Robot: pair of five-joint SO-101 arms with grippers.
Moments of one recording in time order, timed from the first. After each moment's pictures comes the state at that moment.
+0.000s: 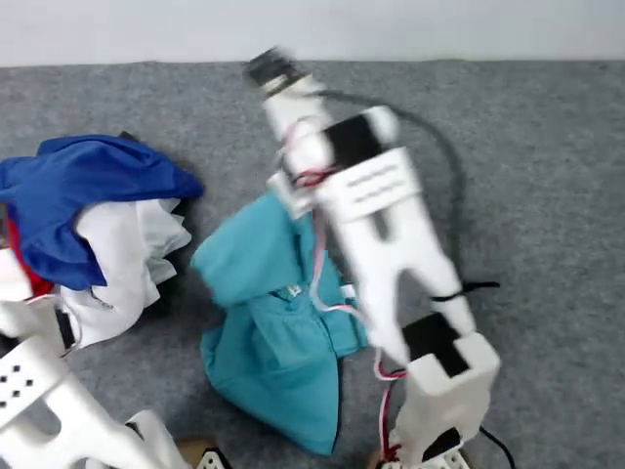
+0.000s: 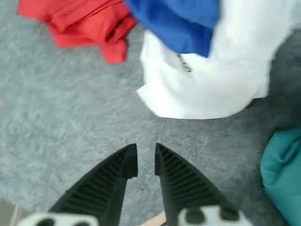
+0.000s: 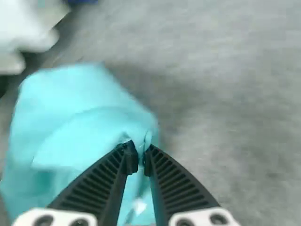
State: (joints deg) left arm -45.5 -45.3 30.5 99.2 -13.9; right arm -26.8 14.9 -41.9 99.6 8.2
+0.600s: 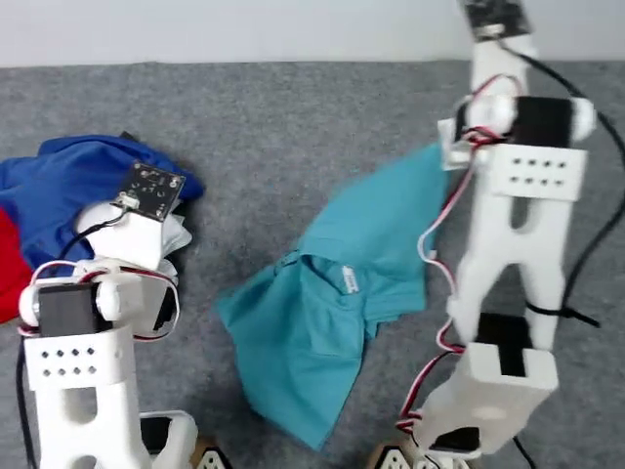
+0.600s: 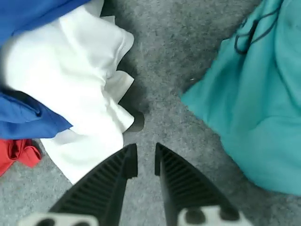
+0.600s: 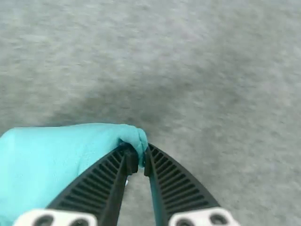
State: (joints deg) left arm -8.4 -45.3 30.5 97.5 -13.9; right arm 4.0 12.4 -44.5 99.5 13.0
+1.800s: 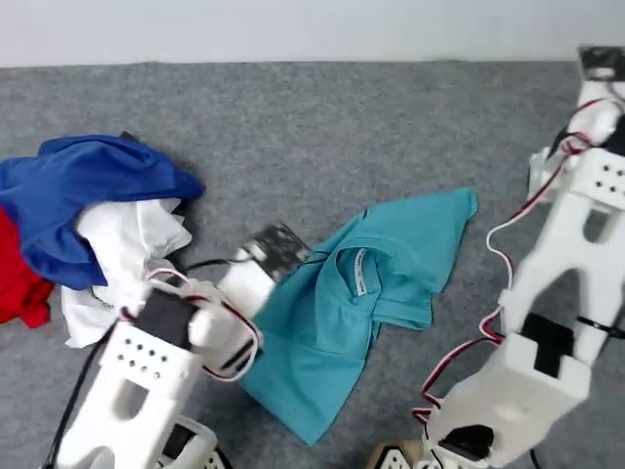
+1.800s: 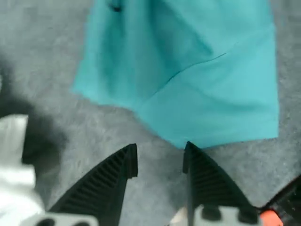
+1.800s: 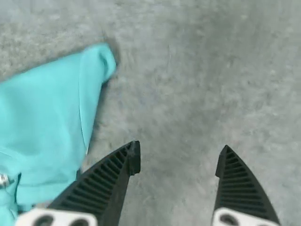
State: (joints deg) left arm 21.5 -45.3 46.4 90.7 -13.9; right arm 22.0 14.6 -36.3 100.5 16.0
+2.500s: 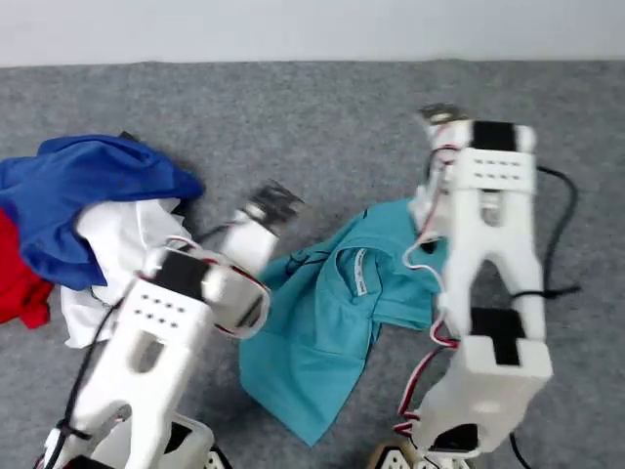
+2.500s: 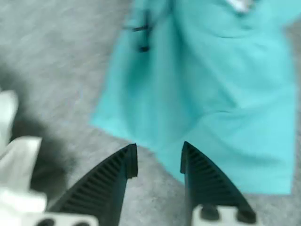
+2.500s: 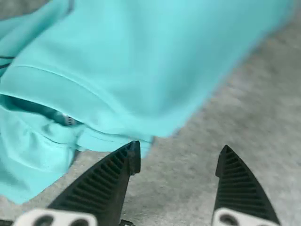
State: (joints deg) left arm 12.5 -31.4 40.2 80.9 -8.0; right arm -1.5 17.0 -15.9 99.7 16.0
